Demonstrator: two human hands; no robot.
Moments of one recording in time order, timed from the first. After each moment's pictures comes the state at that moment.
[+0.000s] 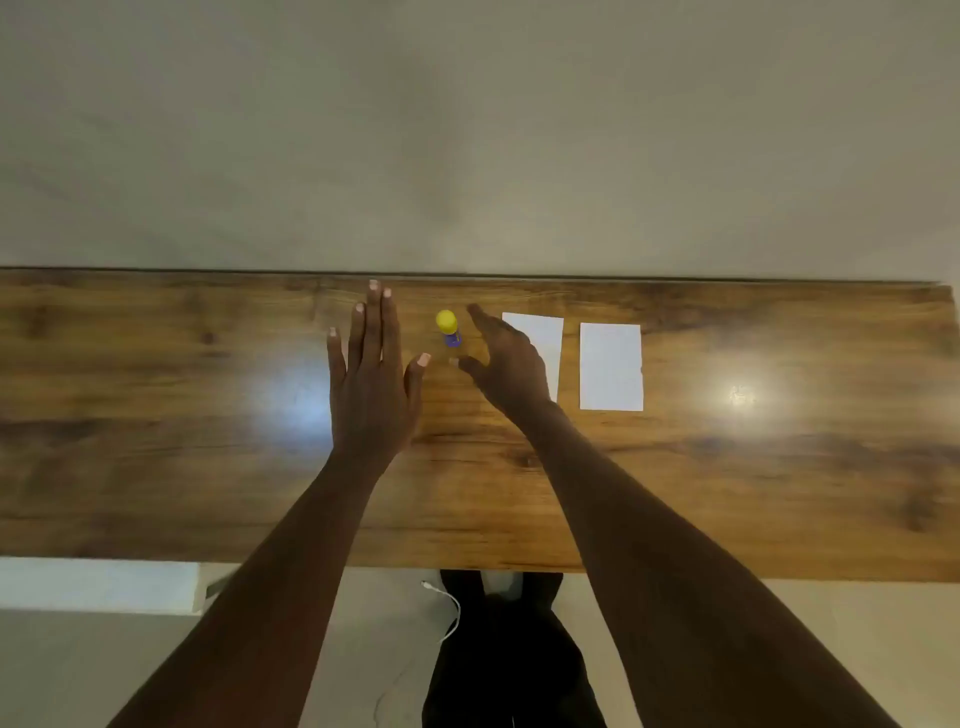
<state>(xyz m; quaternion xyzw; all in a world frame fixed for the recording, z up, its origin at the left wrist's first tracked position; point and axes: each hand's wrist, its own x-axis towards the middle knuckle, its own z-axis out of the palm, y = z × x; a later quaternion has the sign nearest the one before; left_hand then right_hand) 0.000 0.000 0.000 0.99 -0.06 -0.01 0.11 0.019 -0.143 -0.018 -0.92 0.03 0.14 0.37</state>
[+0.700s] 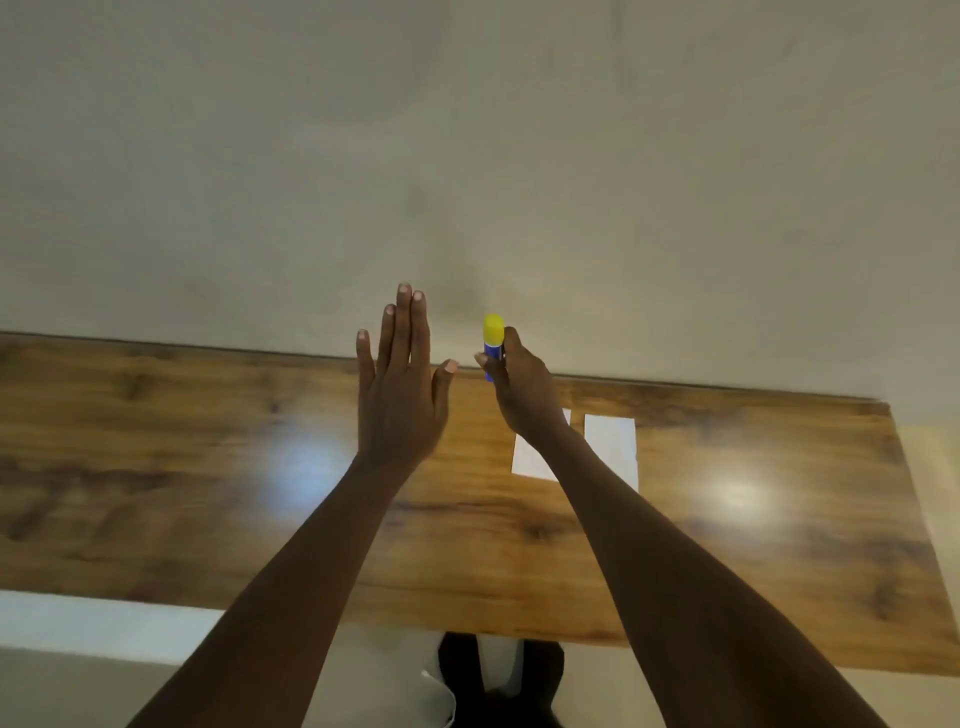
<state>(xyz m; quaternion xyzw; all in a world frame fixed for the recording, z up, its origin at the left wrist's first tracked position) 0.041 0.002 0.101 0.97 -0.07 0.14 0.18 0.058 -0.132 0.077 -0.90 0.01 0.04 0.44</state>
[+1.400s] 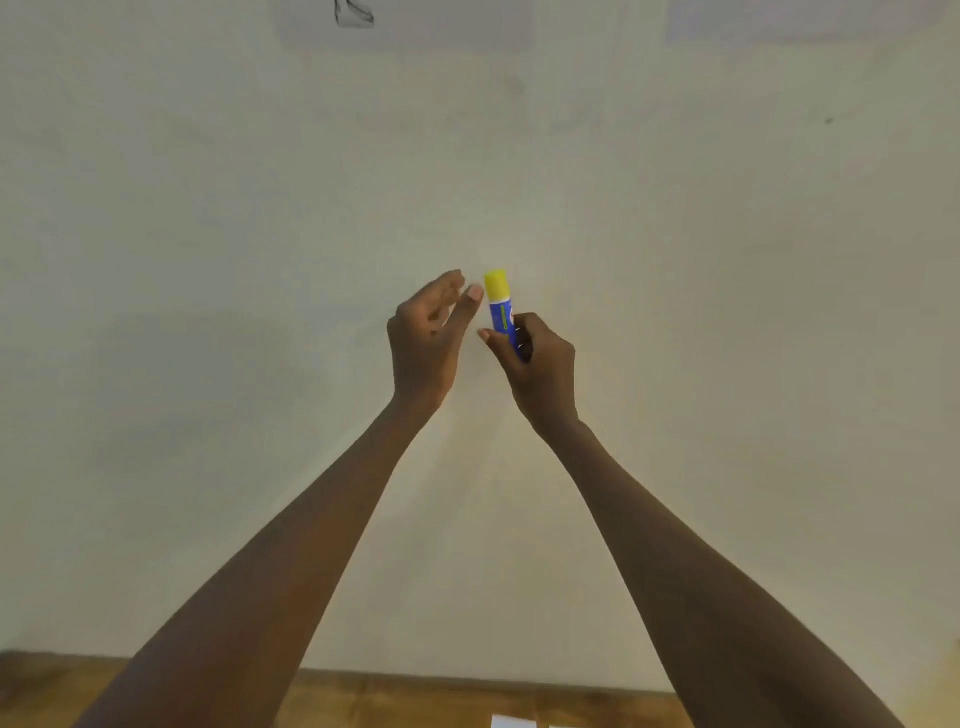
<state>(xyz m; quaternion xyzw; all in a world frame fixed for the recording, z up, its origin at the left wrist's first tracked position) 0.058 -0.062 0.542 0.70 -0.16 0.33 0.62 0.074 -0.175 0.505 -0.78 -0.14 -0.40 0.46</state>
